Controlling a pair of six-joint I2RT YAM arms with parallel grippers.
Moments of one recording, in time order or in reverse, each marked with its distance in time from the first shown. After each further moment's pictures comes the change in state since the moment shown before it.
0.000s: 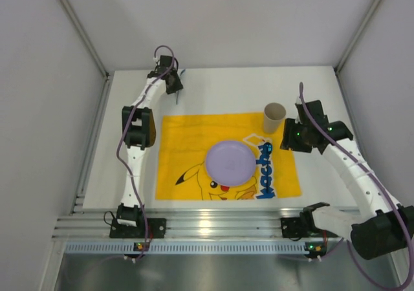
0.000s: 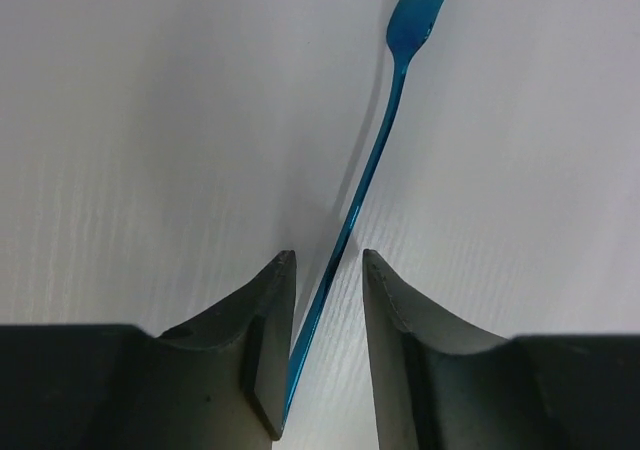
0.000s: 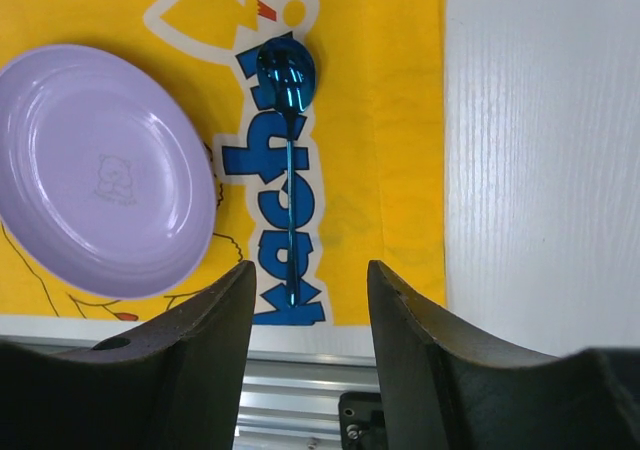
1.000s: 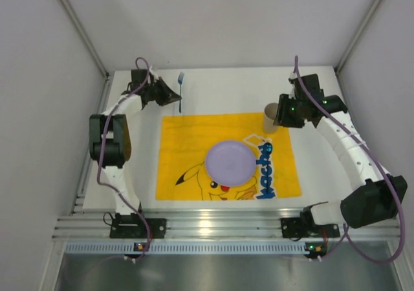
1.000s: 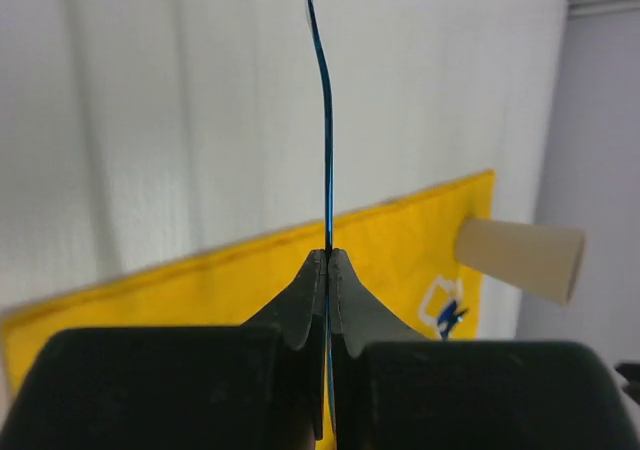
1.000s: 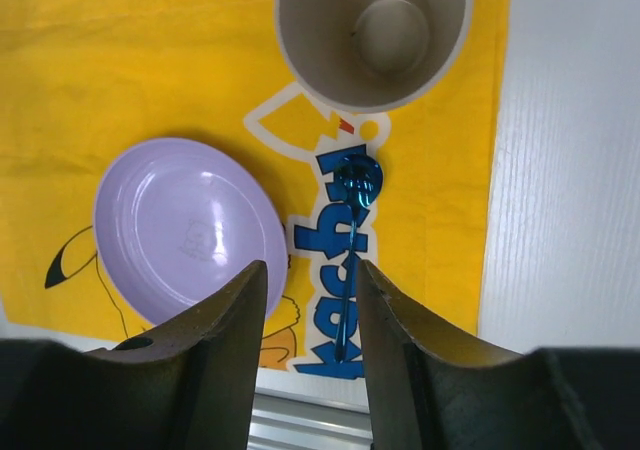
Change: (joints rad) left arm 0.129 -0.486 -0.769 0.420 0.637 -0.133; right arm -0.023 0.238 0.272 0.034 -0.086 -0.035
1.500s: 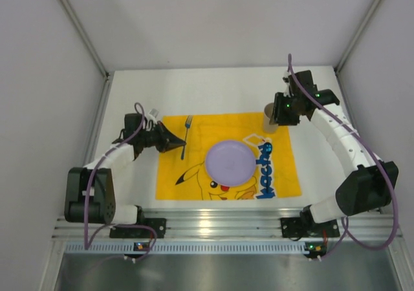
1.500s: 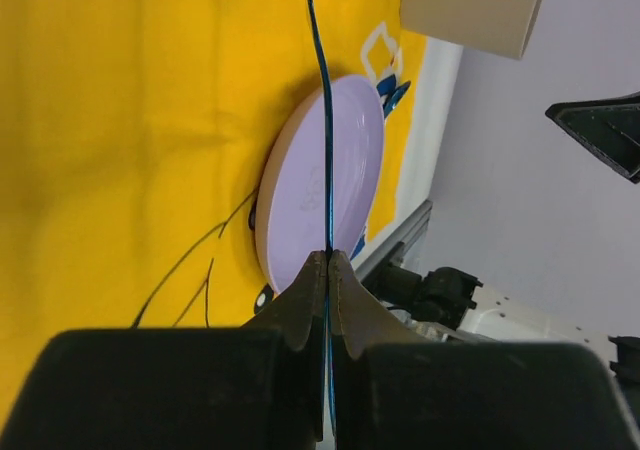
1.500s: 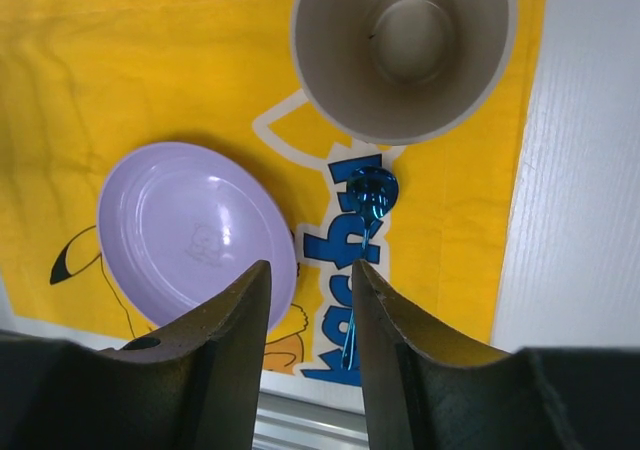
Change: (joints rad) left arm -0.024 -0.704 -0.873 0.128 0.261 -0.154; right arm 0.000 0.117 0.060 0.013 -0.046 -0.011
